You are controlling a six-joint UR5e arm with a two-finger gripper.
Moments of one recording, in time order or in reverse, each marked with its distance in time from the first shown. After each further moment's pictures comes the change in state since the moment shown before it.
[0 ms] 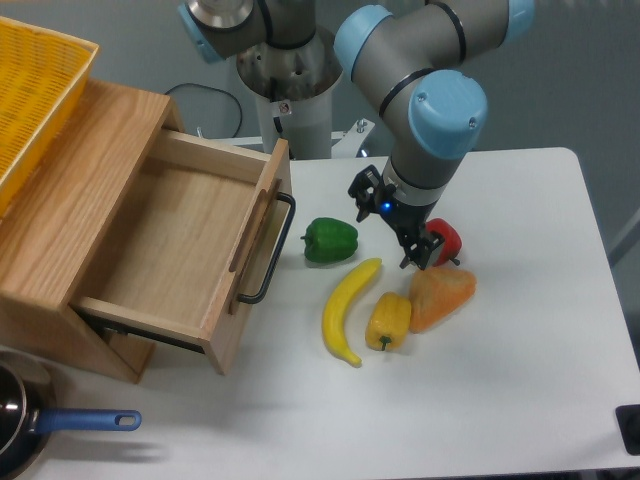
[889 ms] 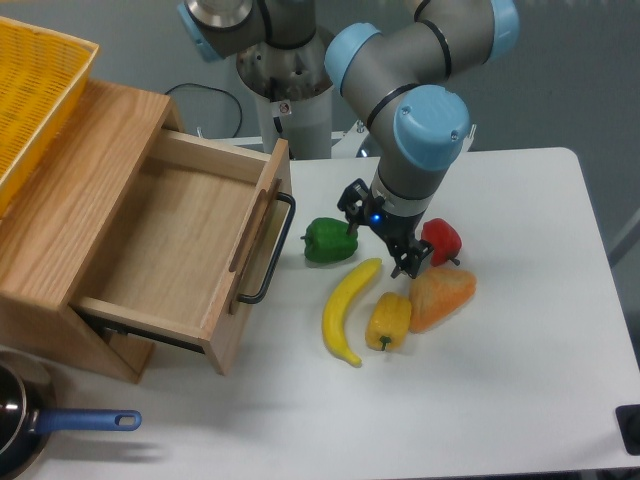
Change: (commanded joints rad) arm -0.023 -0.002 -0.072 0.089 -0.031 -0.159
